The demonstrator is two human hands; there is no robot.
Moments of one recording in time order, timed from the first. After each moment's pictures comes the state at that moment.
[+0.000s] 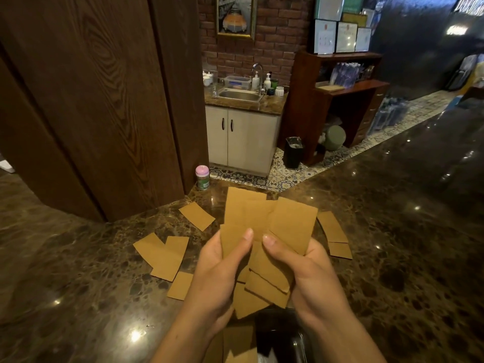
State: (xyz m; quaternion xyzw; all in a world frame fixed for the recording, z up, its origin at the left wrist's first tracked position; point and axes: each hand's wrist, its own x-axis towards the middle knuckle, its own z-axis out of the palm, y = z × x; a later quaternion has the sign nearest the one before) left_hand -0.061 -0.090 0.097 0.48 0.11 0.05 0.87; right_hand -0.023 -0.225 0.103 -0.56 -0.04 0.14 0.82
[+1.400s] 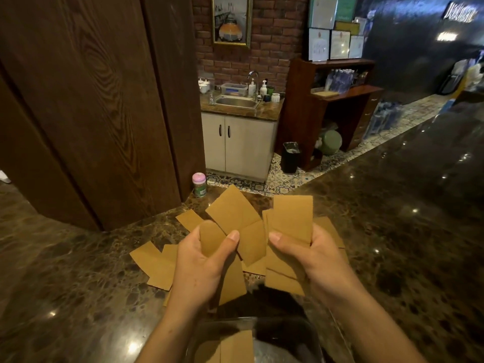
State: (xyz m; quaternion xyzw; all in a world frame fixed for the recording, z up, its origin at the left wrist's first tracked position) left_hand -0.047 -0.068 0.094 0.66 0.11 0.18 0.72; right_hand 0.010 -0.251 0.113 -0.66 -0.09 0.15 0.73
